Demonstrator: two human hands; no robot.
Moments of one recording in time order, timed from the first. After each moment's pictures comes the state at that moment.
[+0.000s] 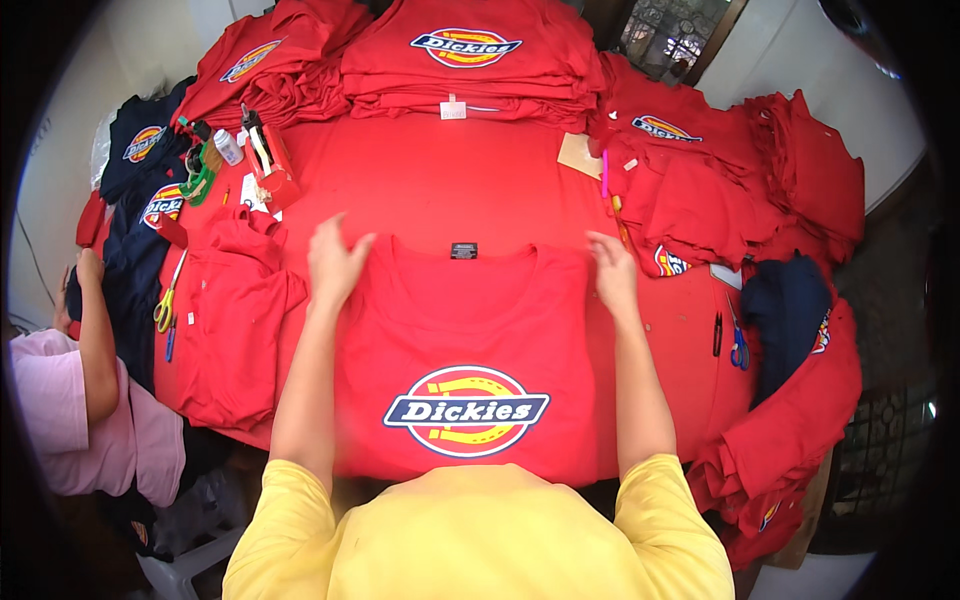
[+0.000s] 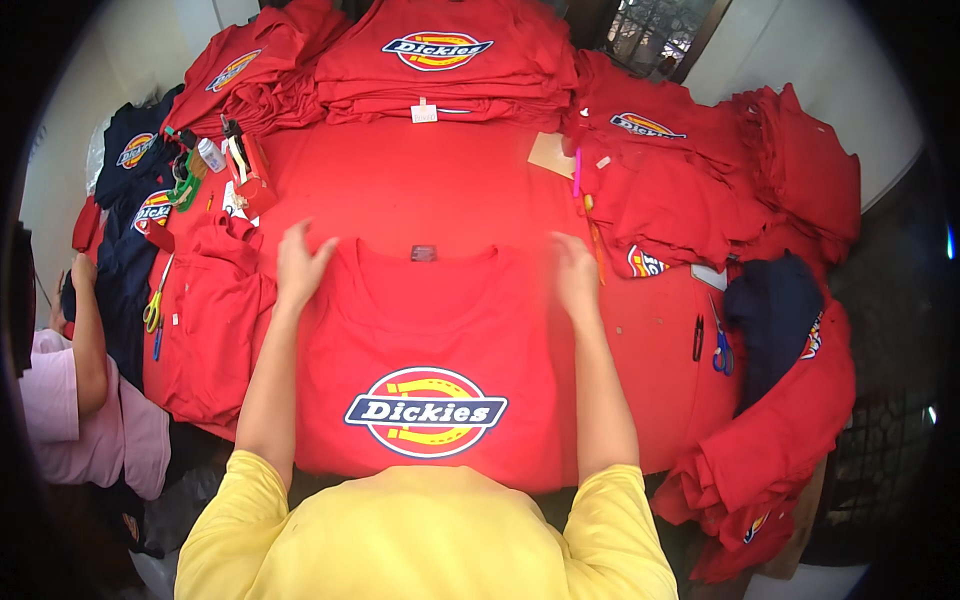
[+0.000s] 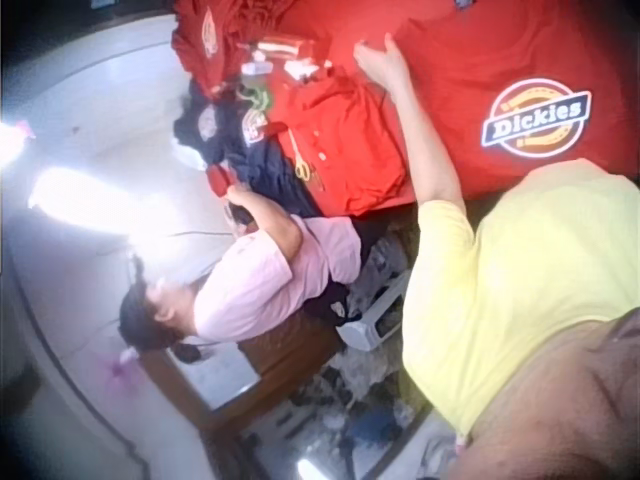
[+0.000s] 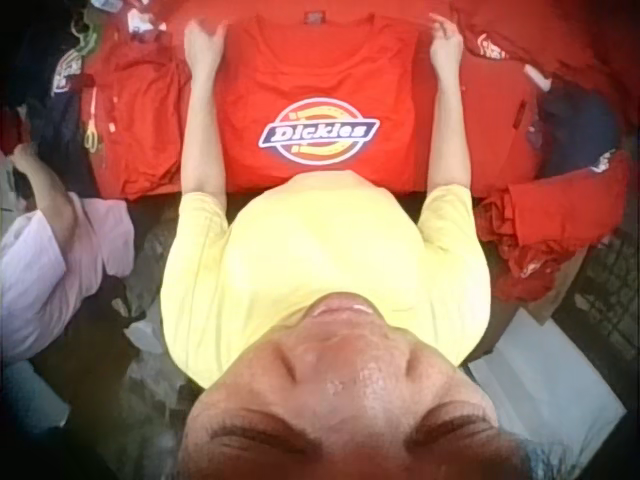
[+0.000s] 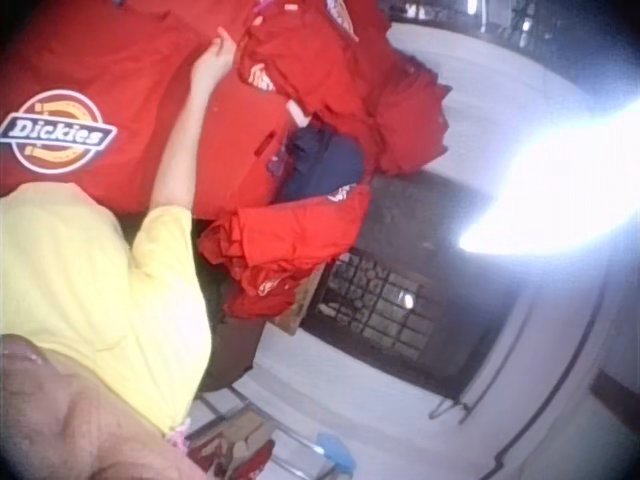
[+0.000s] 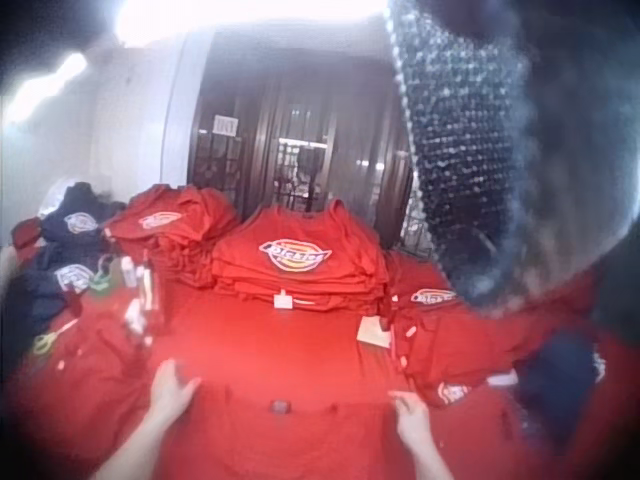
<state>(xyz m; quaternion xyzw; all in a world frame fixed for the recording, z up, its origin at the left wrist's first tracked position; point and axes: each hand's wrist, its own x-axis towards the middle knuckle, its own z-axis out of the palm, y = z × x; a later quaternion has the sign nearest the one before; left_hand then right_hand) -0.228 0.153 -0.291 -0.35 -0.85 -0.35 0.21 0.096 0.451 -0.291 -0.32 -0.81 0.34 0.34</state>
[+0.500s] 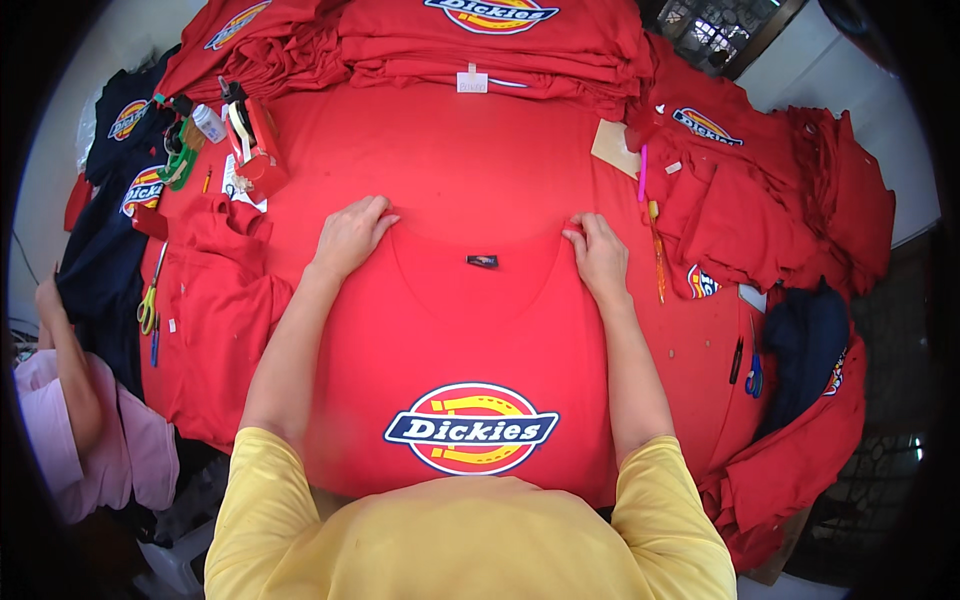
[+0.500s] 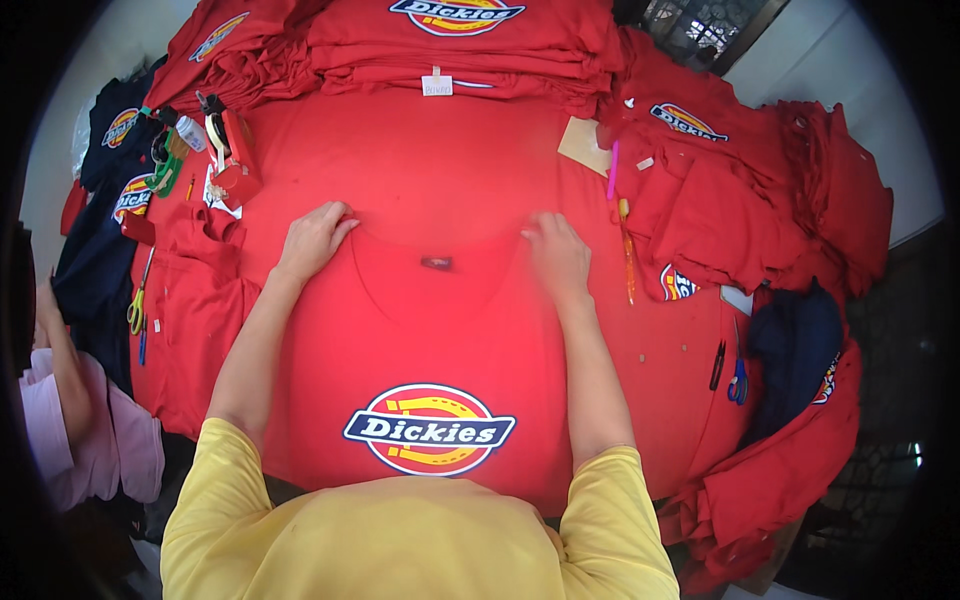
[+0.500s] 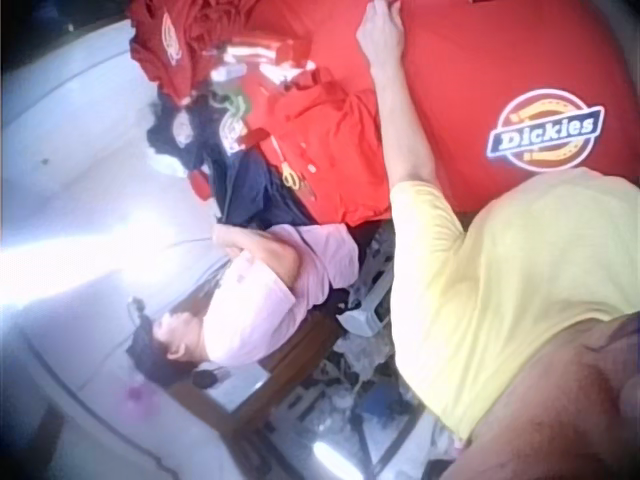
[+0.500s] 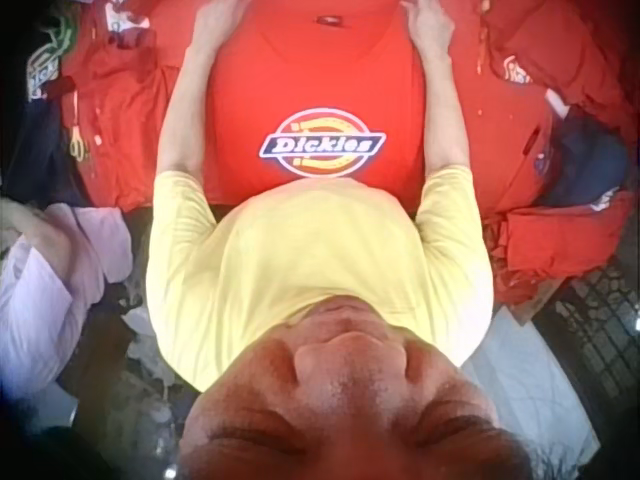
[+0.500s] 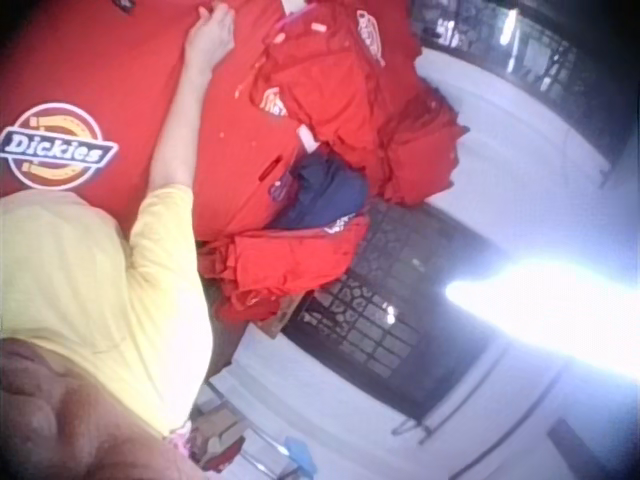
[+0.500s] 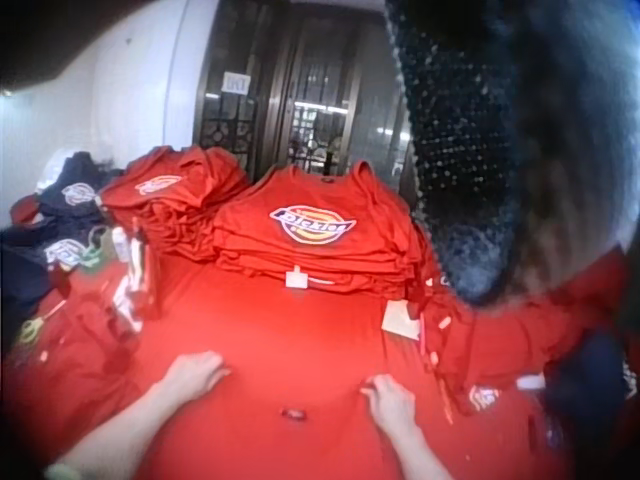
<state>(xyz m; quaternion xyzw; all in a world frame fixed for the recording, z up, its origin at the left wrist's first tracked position) -0.269 0.202 -0.301 -0.56 -0.78 -0.25 0.12 0.014 0.456 -0.298 -0.29 -0.91 0.12 0.27</state>
